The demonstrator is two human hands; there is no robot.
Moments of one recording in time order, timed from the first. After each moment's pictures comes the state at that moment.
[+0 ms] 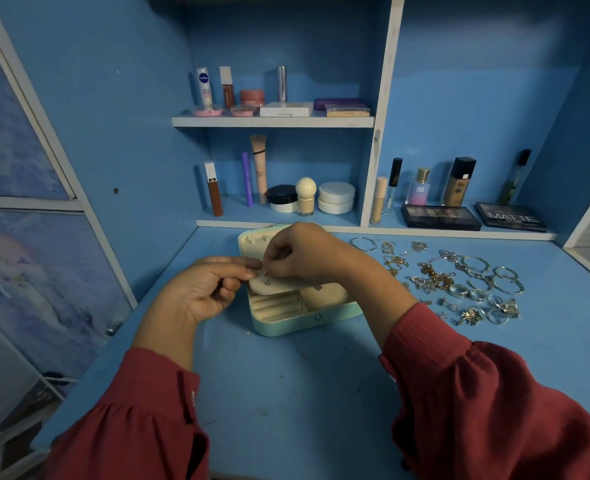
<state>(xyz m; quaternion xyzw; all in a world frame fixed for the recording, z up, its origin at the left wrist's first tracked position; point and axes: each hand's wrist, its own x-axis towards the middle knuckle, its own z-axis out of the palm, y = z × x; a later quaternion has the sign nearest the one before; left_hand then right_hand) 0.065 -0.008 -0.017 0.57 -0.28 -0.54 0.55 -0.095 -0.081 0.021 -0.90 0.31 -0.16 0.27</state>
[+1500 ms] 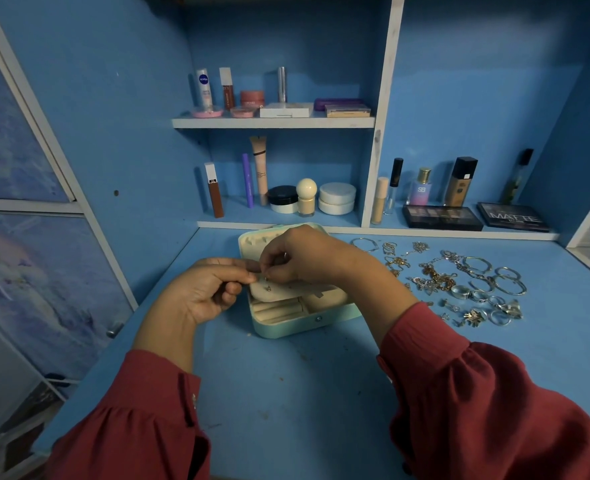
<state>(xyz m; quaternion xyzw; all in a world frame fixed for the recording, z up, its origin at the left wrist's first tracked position) 0.063 -0.006 -0.013 0.60 -0.30 -0.52 0.53 -0.094 -0.085 0.022 -0.94 0.25 -0.11 0.20</state>
